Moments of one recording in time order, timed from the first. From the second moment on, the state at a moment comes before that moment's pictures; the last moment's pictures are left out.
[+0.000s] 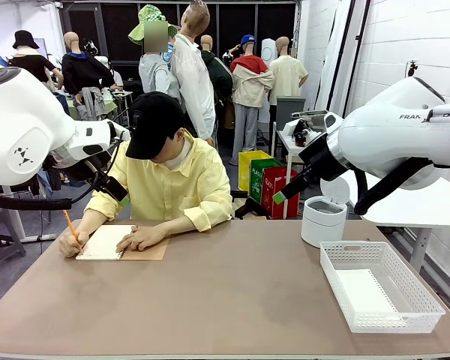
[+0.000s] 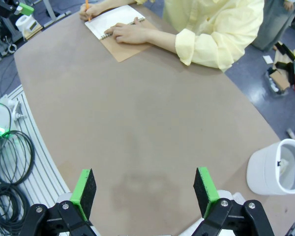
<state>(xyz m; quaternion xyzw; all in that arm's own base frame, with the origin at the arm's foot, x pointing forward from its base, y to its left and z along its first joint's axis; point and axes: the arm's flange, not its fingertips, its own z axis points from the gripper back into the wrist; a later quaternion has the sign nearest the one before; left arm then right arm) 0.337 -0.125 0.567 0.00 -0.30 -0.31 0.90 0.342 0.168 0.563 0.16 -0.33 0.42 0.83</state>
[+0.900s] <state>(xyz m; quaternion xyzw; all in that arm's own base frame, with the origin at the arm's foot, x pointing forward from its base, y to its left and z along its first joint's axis) 0.337 -0.125 0.567 0.00 -0.30 -0.31 0.90 0.342 0.168 0.563 0.16 -0.33 0.42 0.83</state>
